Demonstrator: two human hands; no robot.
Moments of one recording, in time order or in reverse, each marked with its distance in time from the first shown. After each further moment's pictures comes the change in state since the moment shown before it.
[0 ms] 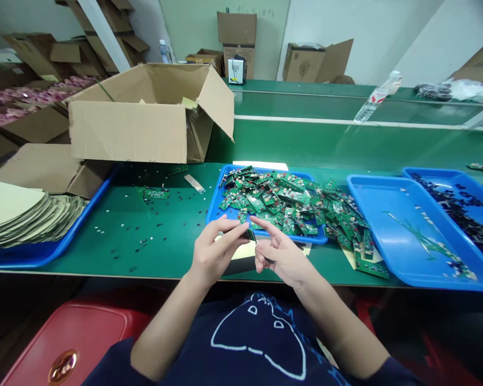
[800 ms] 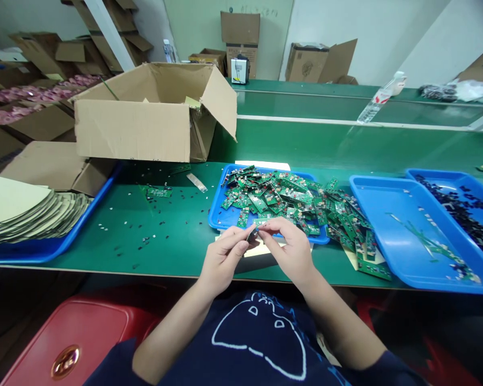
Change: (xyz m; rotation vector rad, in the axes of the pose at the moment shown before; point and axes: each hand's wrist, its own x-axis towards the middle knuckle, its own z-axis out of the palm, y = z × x) left_hand -0.004 0.024 0.000 -0.703 -0.169 -0.581; right_hand 0.003 -0.010 0.002 -1.050 0.236 -0.930
